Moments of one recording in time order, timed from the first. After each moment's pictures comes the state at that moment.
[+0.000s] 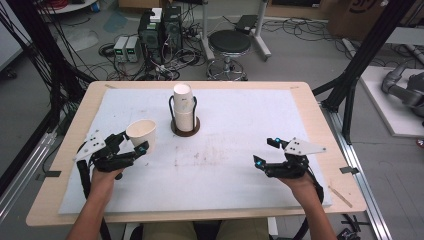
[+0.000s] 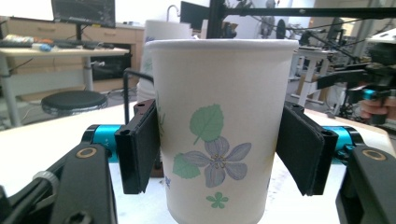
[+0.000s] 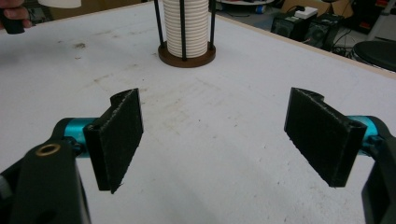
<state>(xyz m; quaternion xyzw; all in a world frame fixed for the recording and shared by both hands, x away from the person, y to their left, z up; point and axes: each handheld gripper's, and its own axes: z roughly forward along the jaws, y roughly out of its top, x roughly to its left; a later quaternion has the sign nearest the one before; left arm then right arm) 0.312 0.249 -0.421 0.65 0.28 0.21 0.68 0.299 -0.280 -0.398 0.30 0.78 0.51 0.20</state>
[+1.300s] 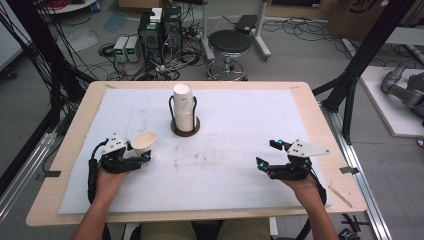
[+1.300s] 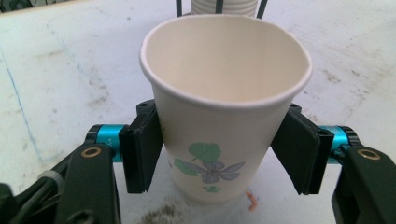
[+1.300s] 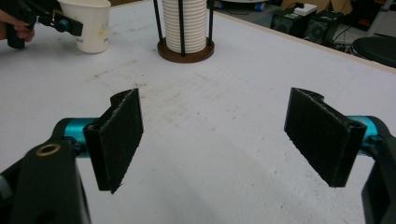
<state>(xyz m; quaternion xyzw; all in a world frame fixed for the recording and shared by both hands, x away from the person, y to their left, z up) 0.320 0.240 -0.447 0.76 0.40 0.21 0.48 0.295 -0.287 -0.400 0.30 0.78 0.51 0.20</state>
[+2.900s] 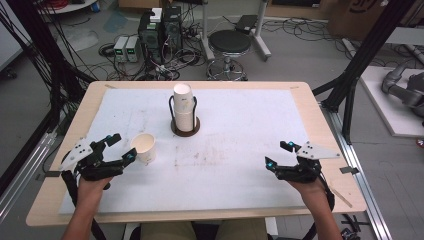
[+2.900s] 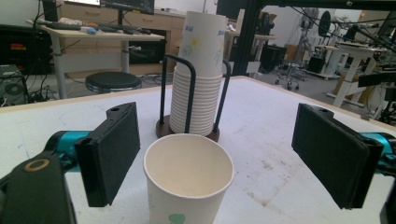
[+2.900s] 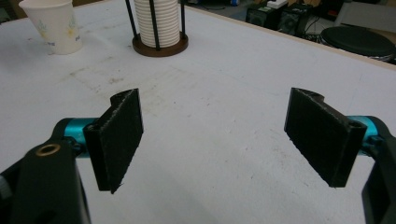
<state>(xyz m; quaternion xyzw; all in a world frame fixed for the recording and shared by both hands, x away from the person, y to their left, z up) 0.278 0.269 -0.412 0.64 0.34 0.24 0.65 0.285 -0.304 -0.396 0.34 0.77 0.49 0.23</state>
